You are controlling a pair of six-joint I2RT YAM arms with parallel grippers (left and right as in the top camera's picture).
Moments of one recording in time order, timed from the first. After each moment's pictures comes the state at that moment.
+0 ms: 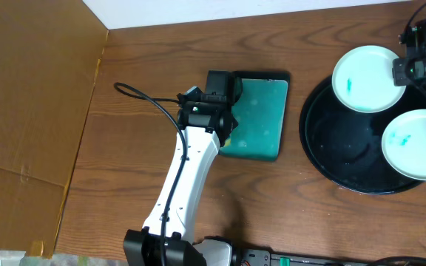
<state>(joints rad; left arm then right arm) -0.11 1.43 1.20 -1.06 -0.45 -0.79 0.14 2.16 1.55 -0.46 -0.07 0.03</state>
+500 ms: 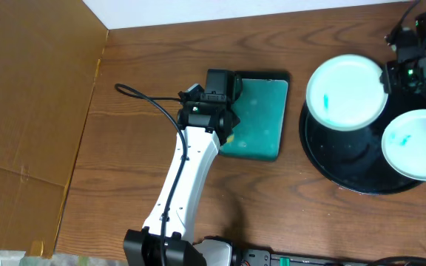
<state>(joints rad) -0.11 1.43 1.20 -1.01 -0.39 -0.79 0.20 1.94 1.56 -0.77 -0.35 0.03</state>
